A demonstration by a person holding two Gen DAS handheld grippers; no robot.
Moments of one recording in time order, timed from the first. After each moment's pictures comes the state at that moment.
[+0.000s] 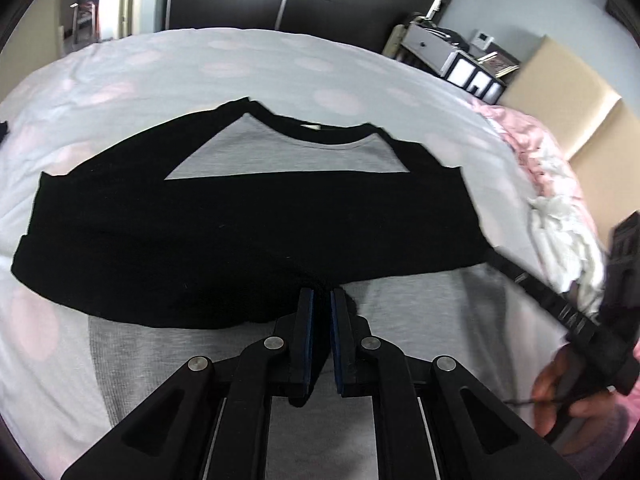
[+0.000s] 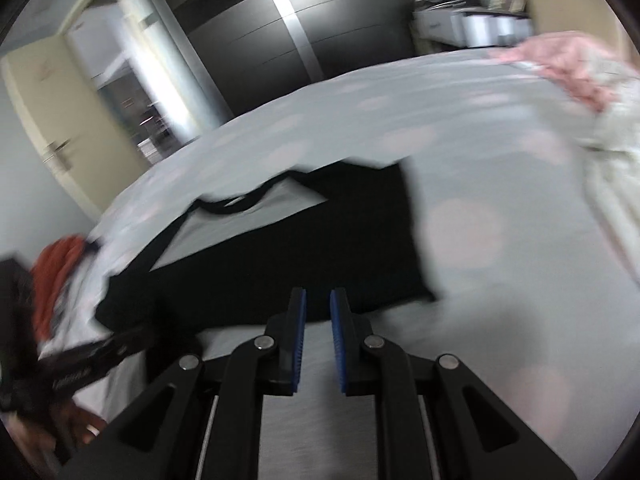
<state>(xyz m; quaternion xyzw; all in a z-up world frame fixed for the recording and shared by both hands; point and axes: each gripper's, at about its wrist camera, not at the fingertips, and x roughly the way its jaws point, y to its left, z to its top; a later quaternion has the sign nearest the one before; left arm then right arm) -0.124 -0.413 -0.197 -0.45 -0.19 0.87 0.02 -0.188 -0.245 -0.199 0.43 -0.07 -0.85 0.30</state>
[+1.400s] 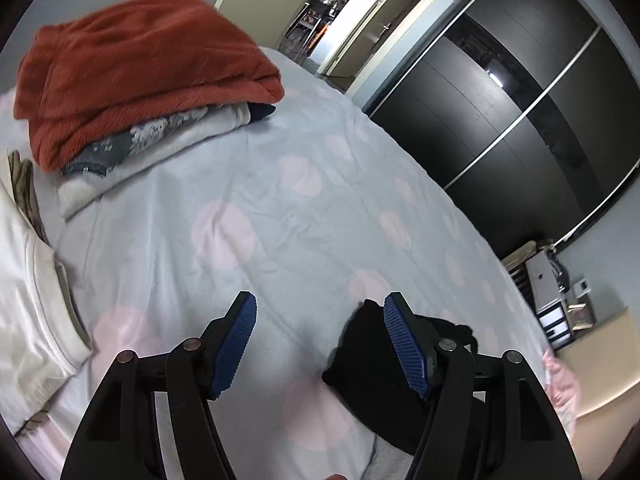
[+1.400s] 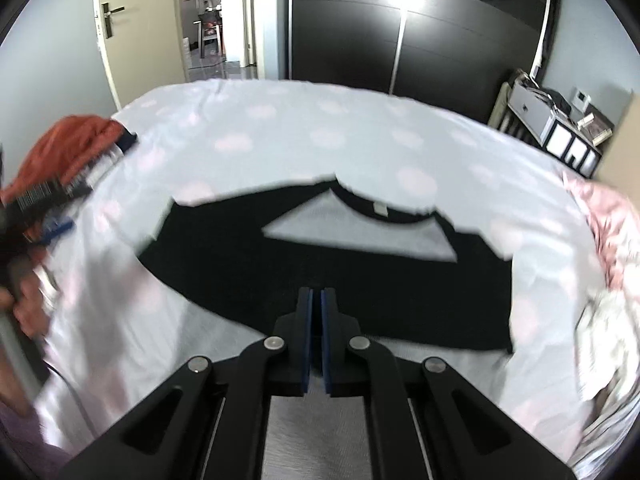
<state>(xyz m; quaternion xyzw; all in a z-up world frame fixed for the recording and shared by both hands) 0.016 -0.685 -0.169 -0.26 -0.42 0.83 -0.27 -0.117 -0.431 -0.084 0.41 0.17 -0.85 0.29</state>
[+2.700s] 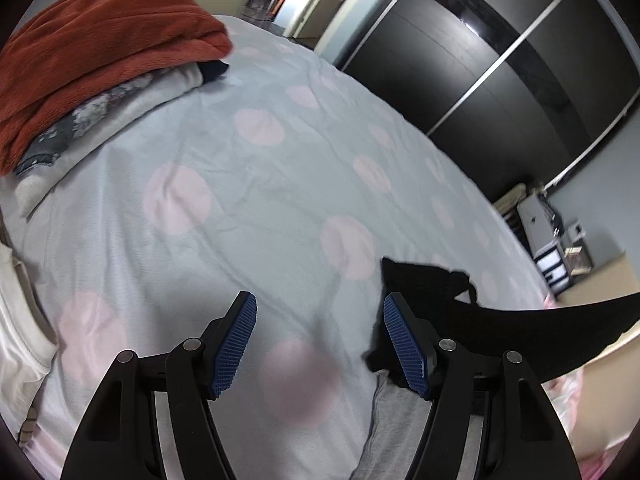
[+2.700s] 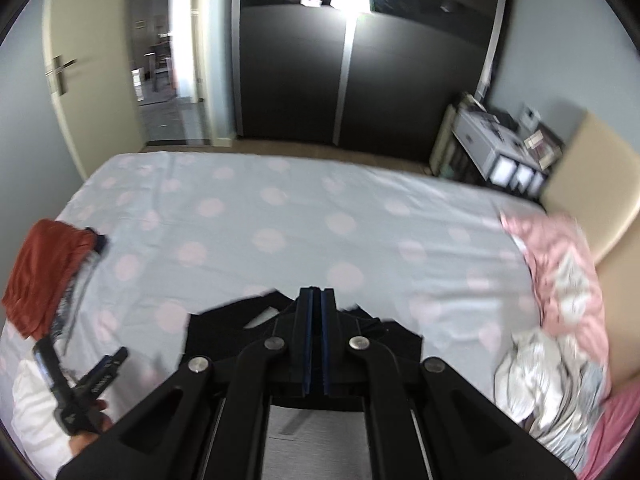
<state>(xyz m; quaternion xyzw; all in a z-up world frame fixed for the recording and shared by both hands) -0.022 -0.661 -0.186 -0.34 -0.38 0.83 -0.20 -0.205 -0.406 0.045 0.40 0.13 -0.89 0.19</state>
